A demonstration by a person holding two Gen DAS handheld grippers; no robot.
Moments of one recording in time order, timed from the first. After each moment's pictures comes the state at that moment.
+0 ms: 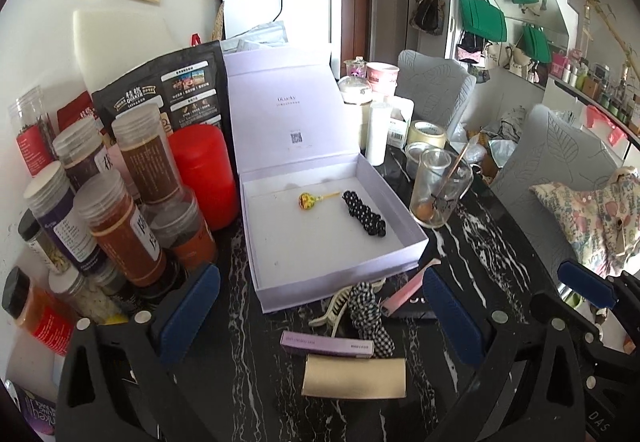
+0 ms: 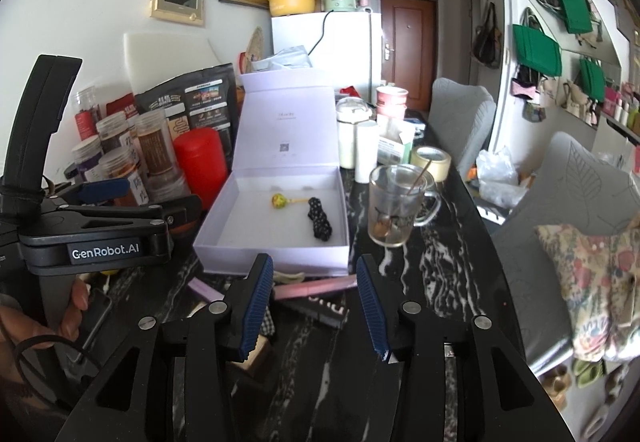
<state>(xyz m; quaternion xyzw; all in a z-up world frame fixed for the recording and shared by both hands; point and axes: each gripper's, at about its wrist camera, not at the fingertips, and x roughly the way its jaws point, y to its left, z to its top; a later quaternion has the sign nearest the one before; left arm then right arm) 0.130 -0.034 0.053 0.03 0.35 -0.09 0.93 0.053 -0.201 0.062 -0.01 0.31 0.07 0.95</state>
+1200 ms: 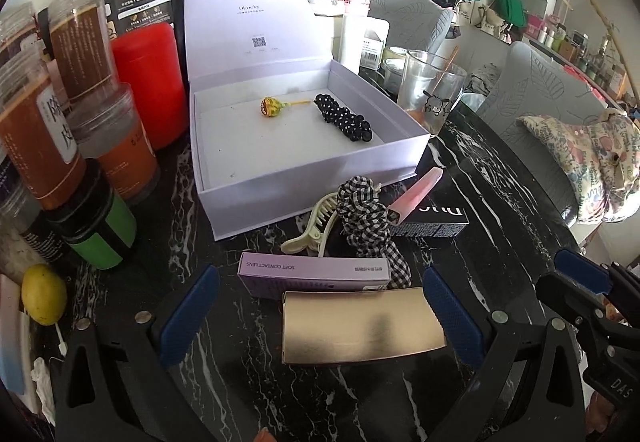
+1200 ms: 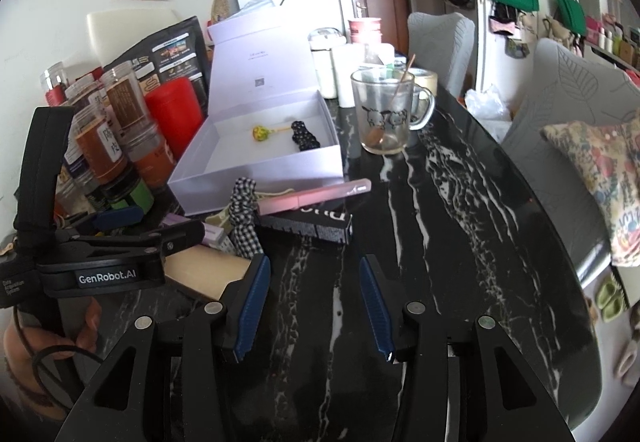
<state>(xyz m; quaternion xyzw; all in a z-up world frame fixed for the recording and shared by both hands) 0.138 -0.027 -0.052 0.03 0.42 -0.17 0.89 0.042 -0.208 -0.027 0.06 0.37 0.04 0.92</state>
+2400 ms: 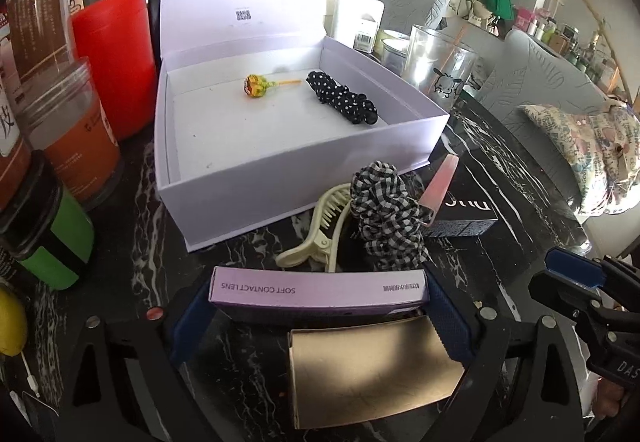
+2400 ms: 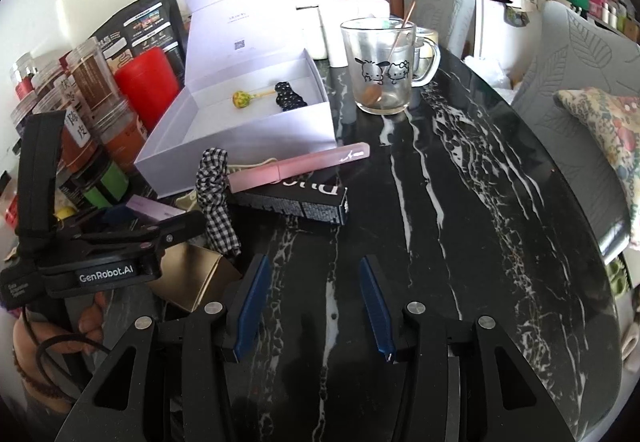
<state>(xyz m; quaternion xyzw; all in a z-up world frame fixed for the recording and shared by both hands) 0.170 -0.028 -0.090 0.03 0.42 -0.20 0.88 0.079 -0.212 -0.060 0.07 0.42 0.03 0.90</state>
